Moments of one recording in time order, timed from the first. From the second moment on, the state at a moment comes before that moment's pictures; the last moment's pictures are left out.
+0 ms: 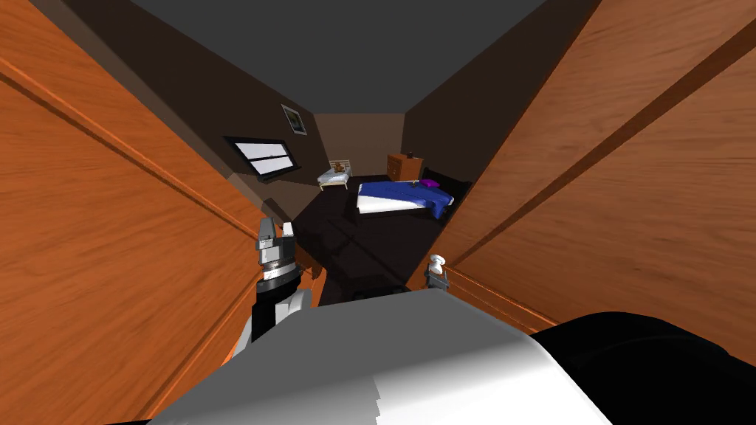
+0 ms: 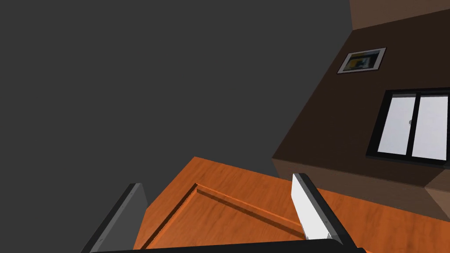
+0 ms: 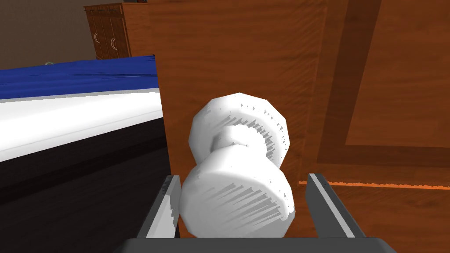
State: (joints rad) arm 0.49 0.01 0.08 -1.18 -0.71 -0.98 -1.10
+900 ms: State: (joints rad) arm 0.49 -0.01 0.01 -1.18 -0.77 -0.99 -1.09
